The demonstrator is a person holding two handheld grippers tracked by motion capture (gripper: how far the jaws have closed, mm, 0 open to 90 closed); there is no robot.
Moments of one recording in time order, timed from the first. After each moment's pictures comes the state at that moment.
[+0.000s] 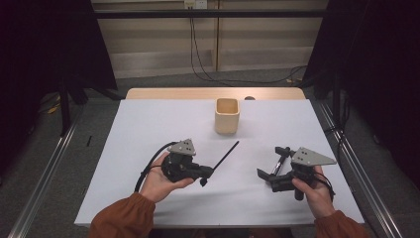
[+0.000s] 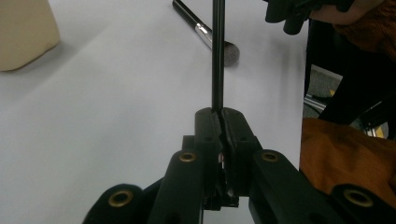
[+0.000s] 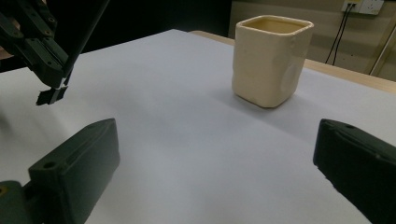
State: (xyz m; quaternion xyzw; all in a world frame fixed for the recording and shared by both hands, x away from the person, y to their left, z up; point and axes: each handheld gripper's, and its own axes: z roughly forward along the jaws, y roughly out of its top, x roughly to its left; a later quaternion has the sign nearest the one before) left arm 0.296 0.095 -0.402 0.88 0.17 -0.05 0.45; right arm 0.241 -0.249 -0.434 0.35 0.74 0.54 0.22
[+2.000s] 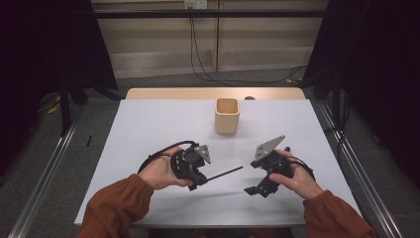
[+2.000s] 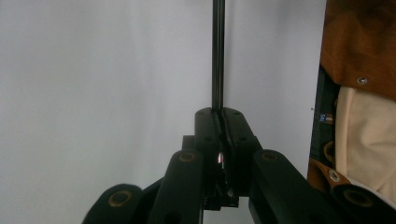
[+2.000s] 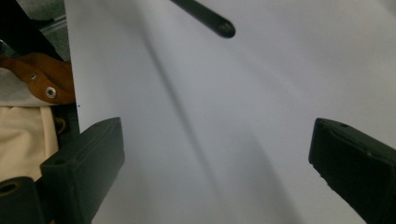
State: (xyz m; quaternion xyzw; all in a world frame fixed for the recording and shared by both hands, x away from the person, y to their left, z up) left arm 0.306 0.069 -0.393 0.97 0.07 -0.05 0.23; right arm 0.281 -0.198 -0.423 0.22 0.92 0.33 -0.01
